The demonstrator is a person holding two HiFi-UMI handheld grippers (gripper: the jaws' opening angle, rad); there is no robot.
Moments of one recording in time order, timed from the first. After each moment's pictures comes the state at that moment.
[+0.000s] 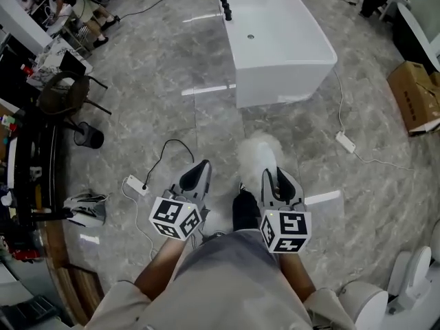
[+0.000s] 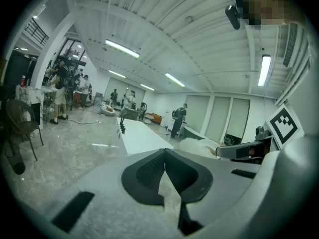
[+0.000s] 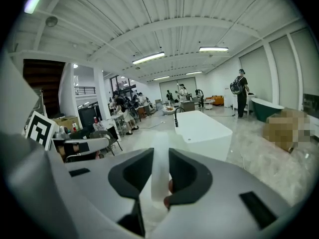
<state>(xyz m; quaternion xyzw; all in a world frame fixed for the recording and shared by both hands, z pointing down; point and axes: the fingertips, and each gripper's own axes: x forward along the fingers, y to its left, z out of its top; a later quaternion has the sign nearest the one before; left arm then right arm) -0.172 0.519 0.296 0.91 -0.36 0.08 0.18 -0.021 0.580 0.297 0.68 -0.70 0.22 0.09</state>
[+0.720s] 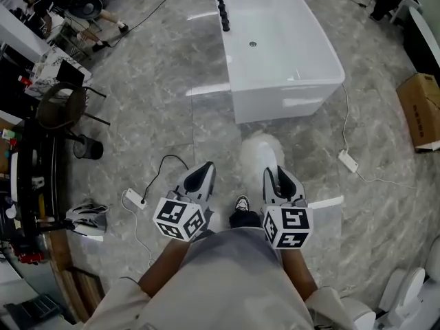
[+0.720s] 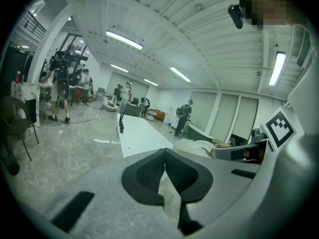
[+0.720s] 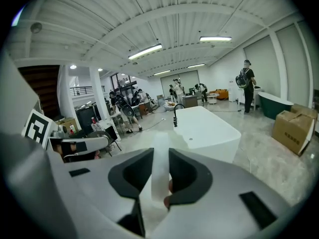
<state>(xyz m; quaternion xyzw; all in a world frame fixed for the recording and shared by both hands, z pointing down) -0.056 0.367 0.308 0.90 -0.37 0.10 0.21 0.092 0.415 0.317 0.65 -0.71 0.25 0.10</state>
